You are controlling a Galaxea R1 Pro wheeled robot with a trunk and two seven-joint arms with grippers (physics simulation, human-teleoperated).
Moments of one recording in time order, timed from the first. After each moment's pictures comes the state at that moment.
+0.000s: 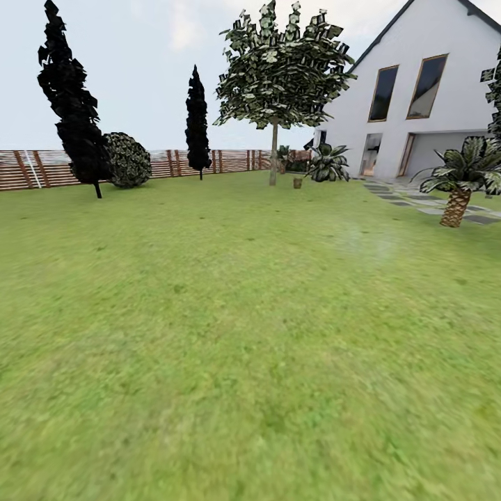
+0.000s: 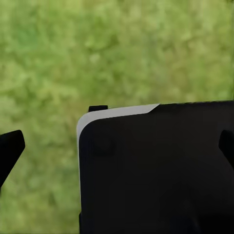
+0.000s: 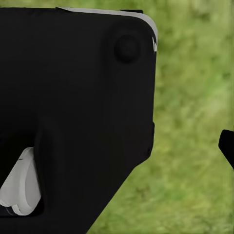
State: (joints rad) left arm -0.01 0.01 -0.02 -0.04 -0.01 -0.43 -0.05; right arm 0.00 0.01 -0.01 -0.05 0.01 -0.07 0.00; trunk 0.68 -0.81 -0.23
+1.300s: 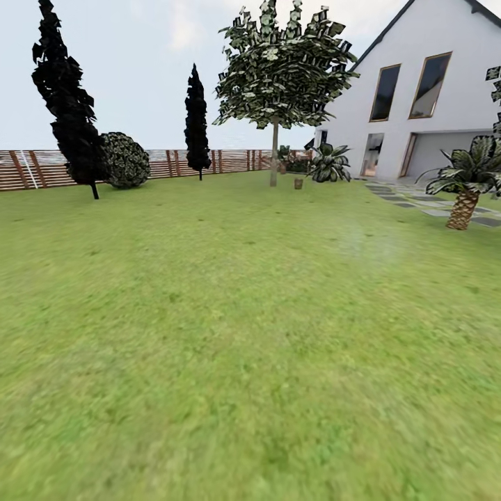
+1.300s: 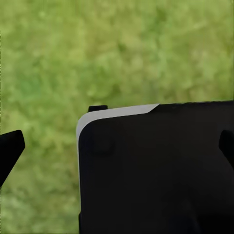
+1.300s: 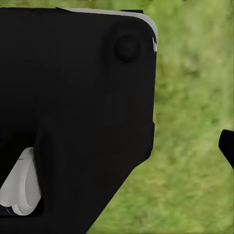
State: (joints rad) left arm -0.01 0.01 -0.02 -0.04 -0.01 -0.43 -0.05; right arm 0.00 0.01 -0.01 -0.05 0.01 -0.07 0.00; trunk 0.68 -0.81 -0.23
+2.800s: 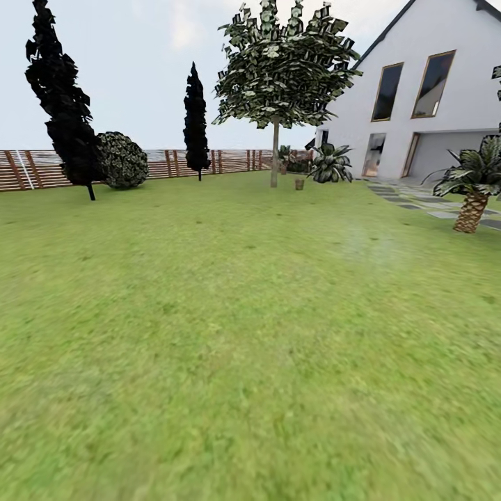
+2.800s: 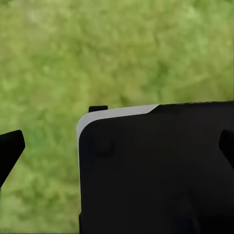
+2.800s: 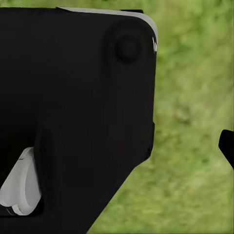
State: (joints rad) left arm -0.01 0.01 -0.02 -0.04 -0.01 -0.44 -0.05; right arm 0.00 0.01 -0.01 -0.05 0.01 -0.07 0.00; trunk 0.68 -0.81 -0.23
